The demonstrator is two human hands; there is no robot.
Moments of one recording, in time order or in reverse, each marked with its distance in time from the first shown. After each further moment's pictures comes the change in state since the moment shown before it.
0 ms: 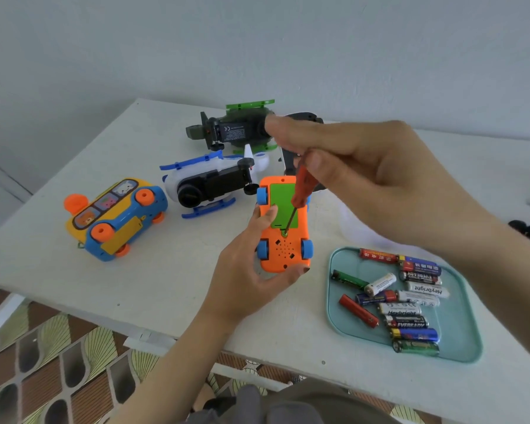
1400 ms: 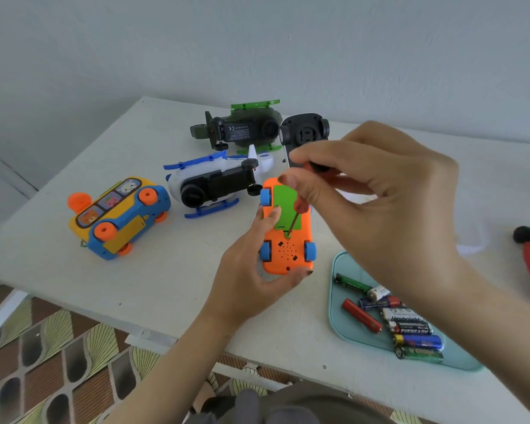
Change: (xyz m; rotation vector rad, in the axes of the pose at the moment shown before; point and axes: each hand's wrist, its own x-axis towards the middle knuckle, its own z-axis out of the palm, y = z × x) left_hand 0.000 -0.001 0.002 -0.016 0.003 -0.017; right_hand -0.012 -0.005 0.020 -0.437 0.429 -0.183
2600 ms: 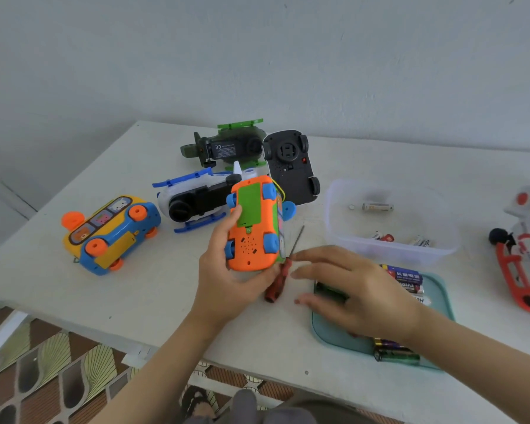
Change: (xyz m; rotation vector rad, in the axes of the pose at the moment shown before) left_hand 0.006 0.009 0.000 -0.295 0.201 -0.029; right_hand -0.093 0.077 0.002 0.020 -0.416 -0.168
